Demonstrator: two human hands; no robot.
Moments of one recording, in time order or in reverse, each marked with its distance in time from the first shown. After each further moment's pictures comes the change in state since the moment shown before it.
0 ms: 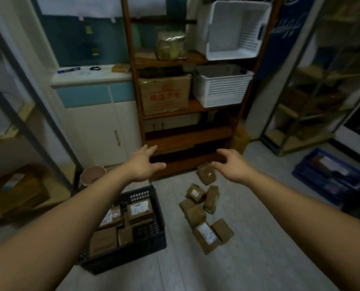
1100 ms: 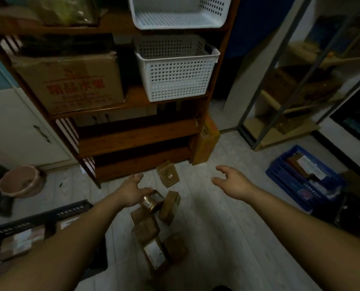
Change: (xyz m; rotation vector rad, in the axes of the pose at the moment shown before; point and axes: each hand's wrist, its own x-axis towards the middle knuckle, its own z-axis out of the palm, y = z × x) left_hand 0.325 0.137 0.196 -0.113 -0.193 -0.248; right_hand 0.272 0.262 -0.122 -0.016 -0.239 0.185
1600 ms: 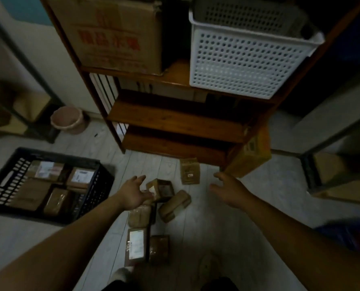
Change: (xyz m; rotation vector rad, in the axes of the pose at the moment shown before) left_hand 0.108 0.014 0.086 -0.142 0.128 -0.325; right_hand 0.231 0.042 0.022 -0.101 -0.392 -0.242
